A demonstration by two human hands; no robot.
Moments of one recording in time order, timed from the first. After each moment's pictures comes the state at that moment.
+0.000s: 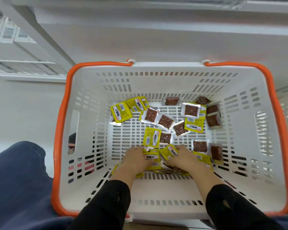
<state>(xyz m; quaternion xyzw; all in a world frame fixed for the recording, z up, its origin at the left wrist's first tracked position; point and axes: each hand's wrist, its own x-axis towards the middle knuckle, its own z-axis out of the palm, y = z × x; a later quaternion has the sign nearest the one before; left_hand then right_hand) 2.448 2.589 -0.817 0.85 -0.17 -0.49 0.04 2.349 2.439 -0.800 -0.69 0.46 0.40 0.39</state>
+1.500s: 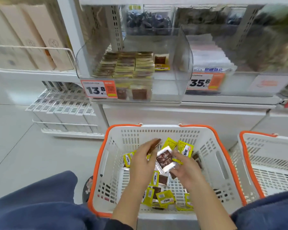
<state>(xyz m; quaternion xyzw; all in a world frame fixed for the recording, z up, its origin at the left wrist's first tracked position) 2.433 2.577 -0.600 0.77 -0.27 -0.07 0.58 2.353 2.456 -0.603 -0.31 0.40 -0.14 0.85</state>
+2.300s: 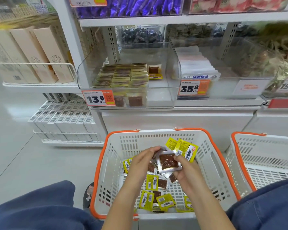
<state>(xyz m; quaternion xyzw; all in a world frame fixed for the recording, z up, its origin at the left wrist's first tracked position) 2.419 2.595 -0.553 0.65 -0.17 -0.32 0.66 2.329 2.479 -0.566 -0.35 0.35 -0.22 0.84</state>
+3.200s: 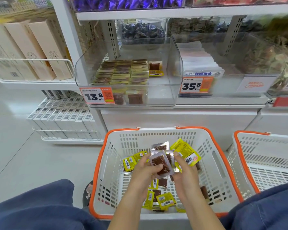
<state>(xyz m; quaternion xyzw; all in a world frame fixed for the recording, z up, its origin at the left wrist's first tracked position) 2.412 2.588 -0.580 0.60 0.00 -0.42 0.68 2.333 2.495 -0.576 -0.31 0.36 -0.26 0.84</state>
